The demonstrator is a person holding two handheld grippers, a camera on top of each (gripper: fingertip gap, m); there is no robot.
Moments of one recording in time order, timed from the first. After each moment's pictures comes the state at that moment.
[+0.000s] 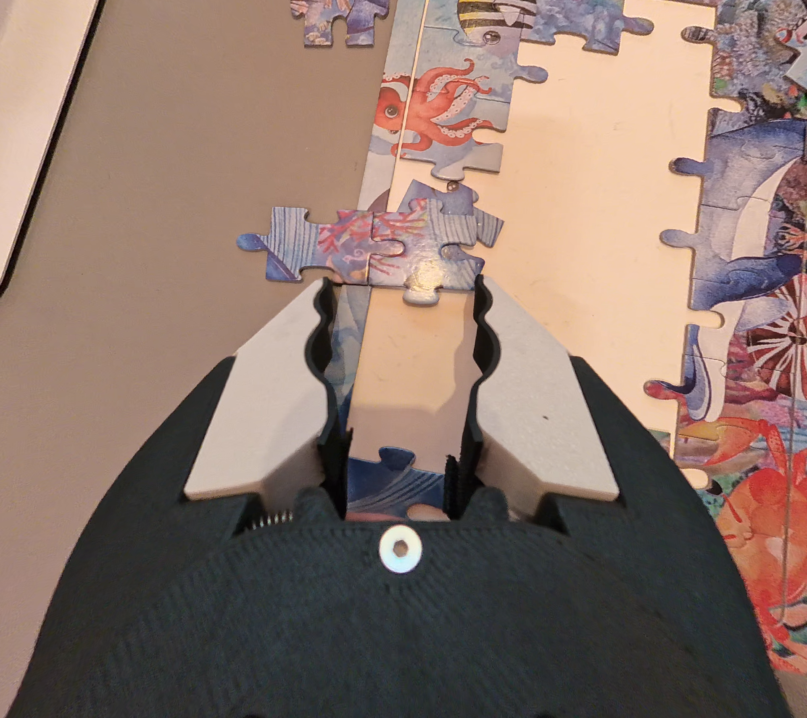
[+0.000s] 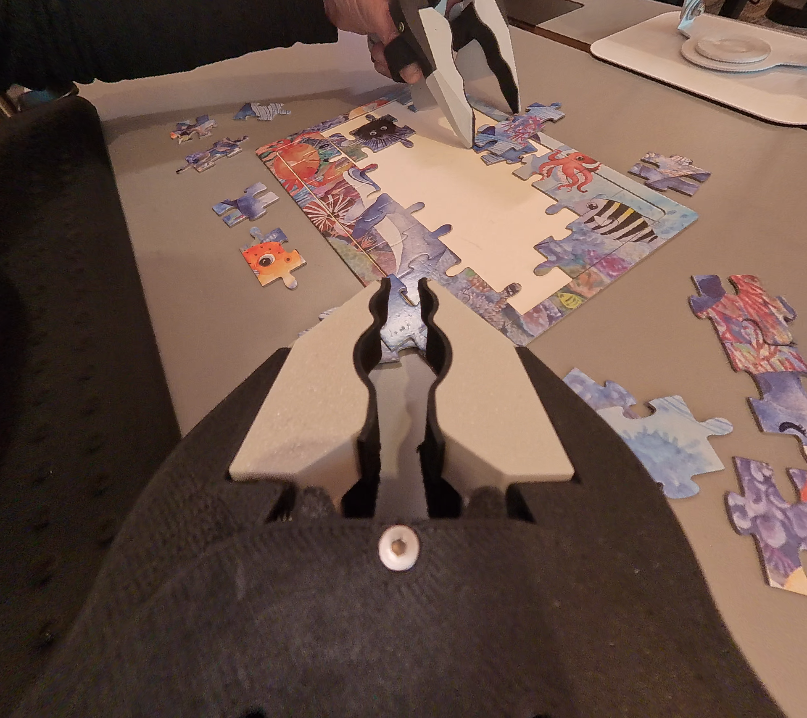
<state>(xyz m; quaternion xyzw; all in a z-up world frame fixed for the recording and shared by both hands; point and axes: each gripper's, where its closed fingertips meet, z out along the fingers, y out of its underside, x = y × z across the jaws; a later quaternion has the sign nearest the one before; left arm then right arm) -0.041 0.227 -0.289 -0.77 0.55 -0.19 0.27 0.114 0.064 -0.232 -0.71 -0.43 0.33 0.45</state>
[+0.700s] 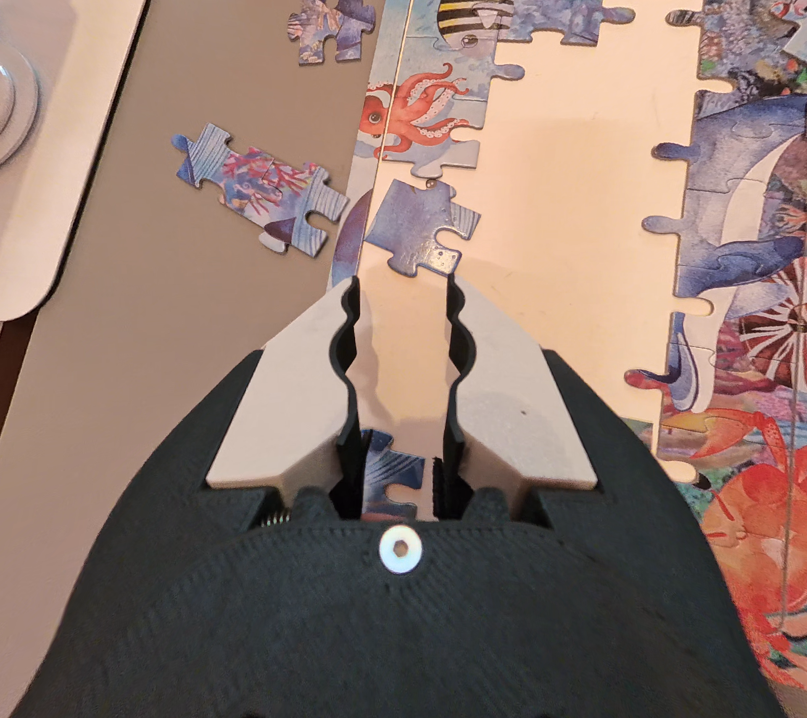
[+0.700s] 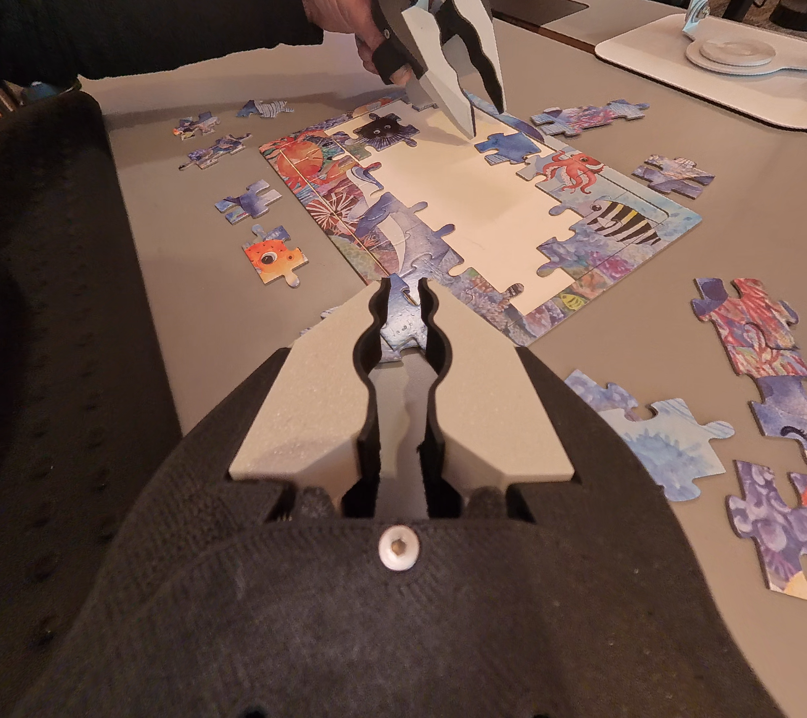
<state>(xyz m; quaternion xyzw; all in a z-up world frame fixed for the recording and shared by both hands) -0.043 0.215 -0.280 -0.75 0.56 -0.15 0.31 0.113 0.060 -0.232 -0.71 -0.43 0.33 0.45</state>
